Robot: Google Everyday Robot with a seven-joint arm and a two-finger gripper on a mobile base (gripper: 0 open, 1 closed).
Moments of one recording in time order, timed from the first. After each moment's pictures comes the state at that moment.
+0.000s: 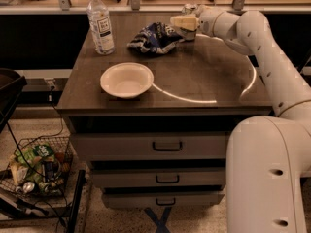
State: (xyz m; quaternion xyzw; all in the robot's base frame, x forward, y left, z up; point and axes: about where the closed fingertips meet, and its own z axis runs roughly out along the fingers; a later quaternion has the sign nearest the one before) arm 0.913 -0.146 0.916 -0.26 0.68 0.21 0.66
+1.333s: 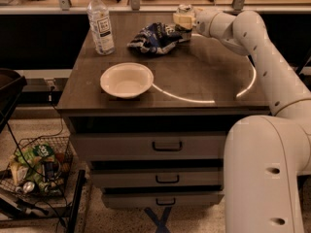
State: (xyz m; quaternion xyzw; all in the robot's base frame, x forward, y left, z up) arm 0.915 -0.133 0.912 -0.26 0.68 0.22 0.65
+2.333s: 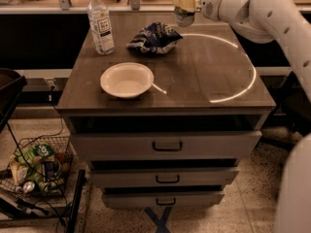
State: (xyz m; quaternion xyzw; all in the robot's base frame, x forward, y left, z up) arm 0.824 -0.114 1.016 -0.30 0.64 0.20 0.68
